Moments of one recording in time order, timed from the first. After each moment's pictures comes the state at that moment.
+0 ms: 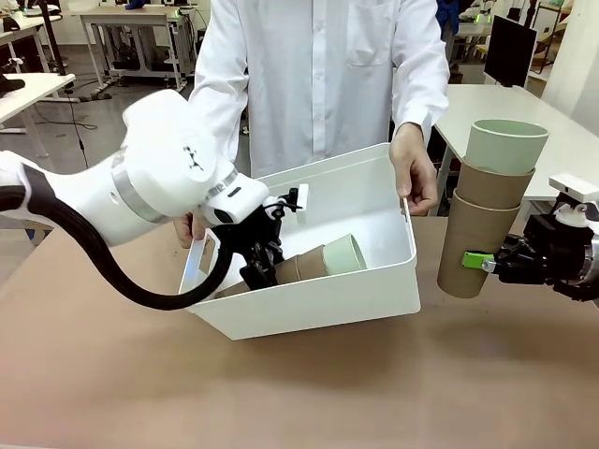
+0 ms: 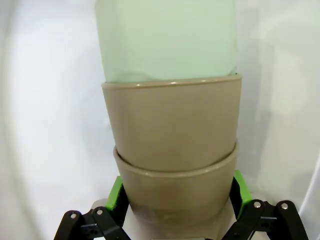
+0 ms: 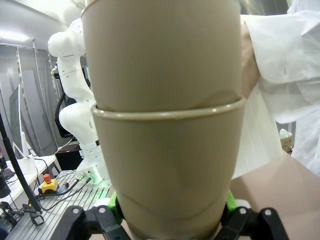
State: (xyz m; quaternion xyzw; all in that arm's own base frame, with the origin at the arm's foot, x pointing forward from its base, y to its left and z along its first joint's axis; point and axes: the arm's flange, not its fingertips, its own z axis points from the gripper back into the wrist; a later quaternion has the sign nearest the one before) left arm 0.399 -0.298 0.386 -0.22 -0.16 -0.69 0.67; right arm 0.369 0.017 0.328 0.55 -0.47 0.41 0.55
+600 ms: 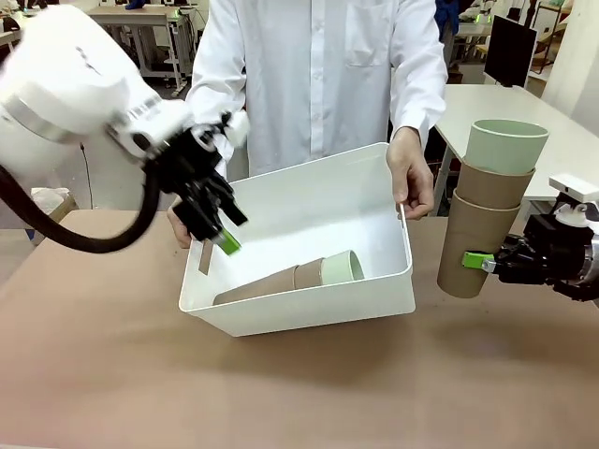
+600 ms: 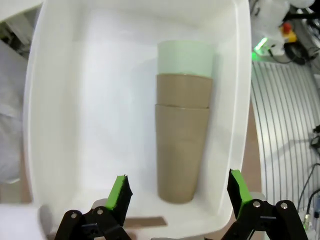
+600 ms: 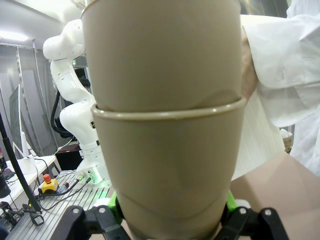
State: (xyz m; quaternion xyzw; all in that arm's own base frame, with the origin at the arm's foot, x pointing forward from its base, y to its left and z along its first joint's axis) left arm 0.410 -0.195 0.494 -0.26 -0.20 -0.66 0.67; right arm 0.369 0.017 0.328 0.55 -0.47 0.41 0.55
